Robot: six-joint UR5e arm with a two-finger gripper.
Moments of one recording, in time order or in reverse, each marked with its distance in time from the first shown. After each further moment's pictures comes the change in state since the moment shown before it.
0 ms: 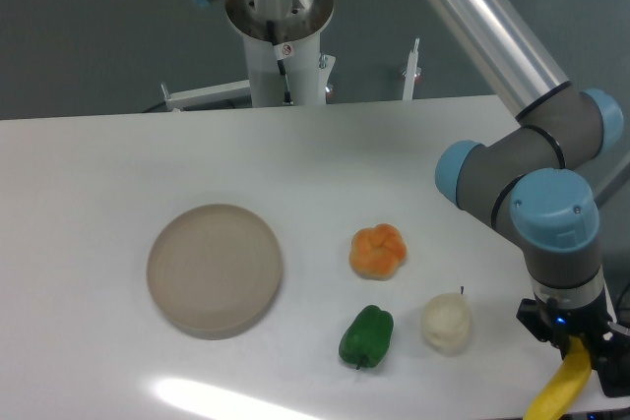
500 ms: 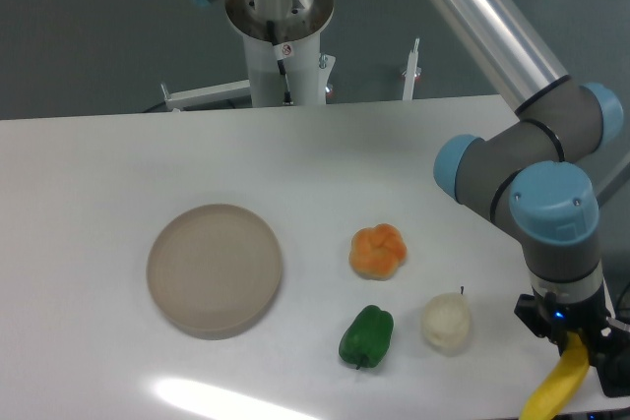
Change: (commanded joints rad) arm 0.002 0.096 -0.096 -0.018 -0.011 0.002
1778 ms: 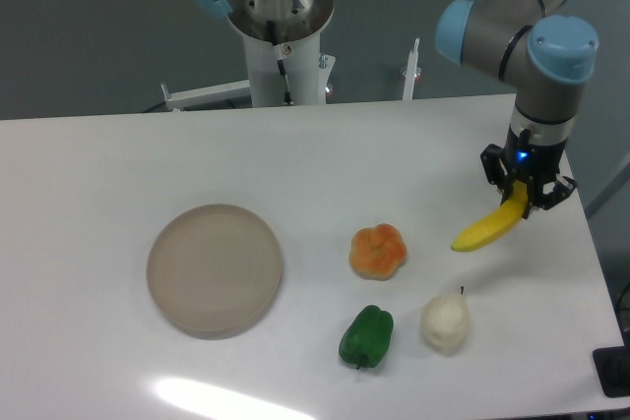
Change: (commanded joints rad) arm 0.281 0.339 -0.643 -0.002 -0.244 0.463
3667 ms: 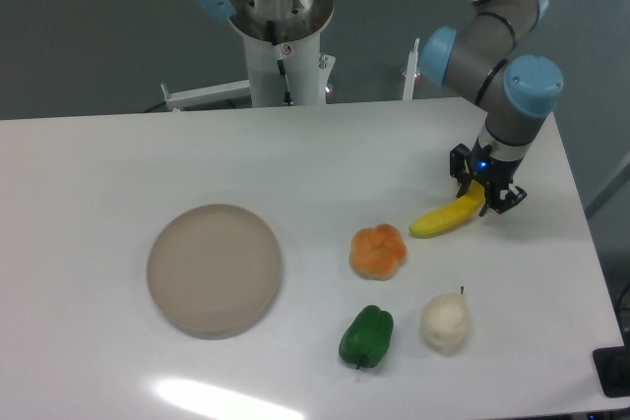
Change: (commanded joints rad) arm 0.008 -0.072 -0.089 0.063 0.005 0.114
